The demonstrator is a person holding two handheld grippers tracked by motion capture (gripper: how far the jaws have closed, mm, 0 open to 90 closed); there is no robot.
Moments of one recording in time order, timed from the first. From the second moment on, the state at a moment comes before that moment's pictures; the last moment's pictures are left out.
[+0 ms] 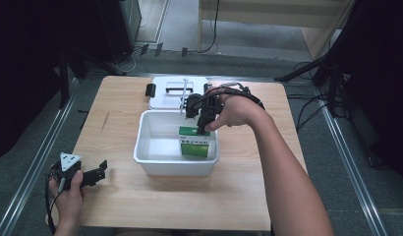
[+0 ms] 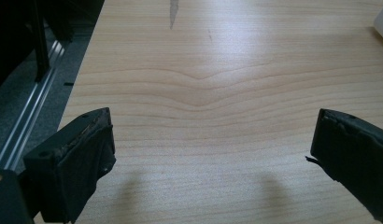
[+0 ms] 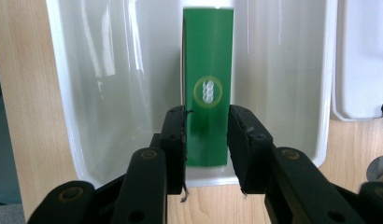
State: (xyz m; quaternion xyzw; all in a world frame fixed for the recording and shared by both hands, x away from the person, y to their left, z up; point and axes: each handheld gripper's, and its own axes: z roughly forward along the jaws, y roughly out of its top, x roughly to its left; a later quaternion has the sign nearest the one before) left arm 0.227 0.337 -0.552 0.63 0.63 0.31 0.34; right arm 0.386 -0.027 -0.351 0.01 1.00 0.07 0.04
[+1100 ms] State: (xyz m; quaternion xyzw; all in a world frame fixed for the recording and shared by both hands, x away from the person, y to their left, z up) left arm 0.227 0.335 -0.552 0.63 0.62 0.31 0.34; right arm 0.386 -0.105 -0.349 0.18 0.96 0.18 0.07
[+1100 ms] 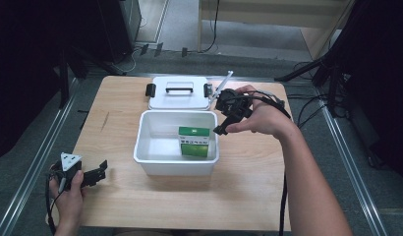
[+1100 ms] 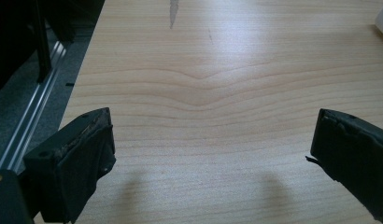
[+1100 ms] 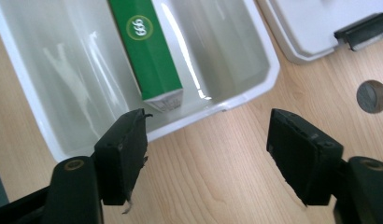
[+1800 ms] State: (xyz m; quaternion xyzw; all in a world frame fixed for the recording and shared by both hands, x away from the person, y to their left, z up) left arm 0.227 0.335 -0.552 0.63 0.62 0.31 0.34; right arm 0.379 -0.158 -0.371 0.28 0.92 0.24 0.11
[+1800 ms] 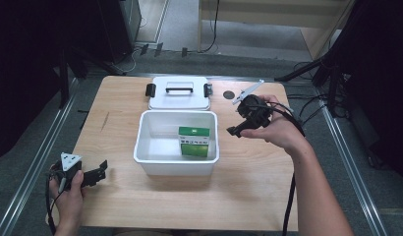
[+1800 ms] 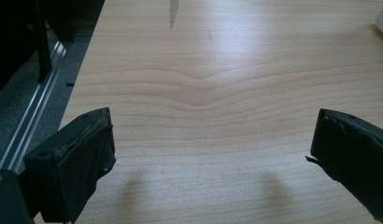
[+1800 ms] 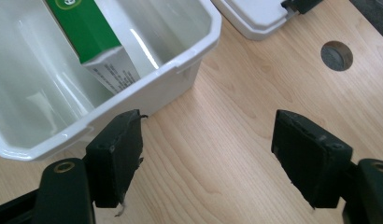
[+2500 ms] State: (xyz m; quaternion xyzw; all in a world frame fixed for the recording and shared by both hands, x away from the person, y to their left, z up) left arm 0.227 0.335 -0.552 0.63 0.62 0.31 0.34; right arm 0.366 -0.205 -0.408 0.35 0.88 0.30 0.14
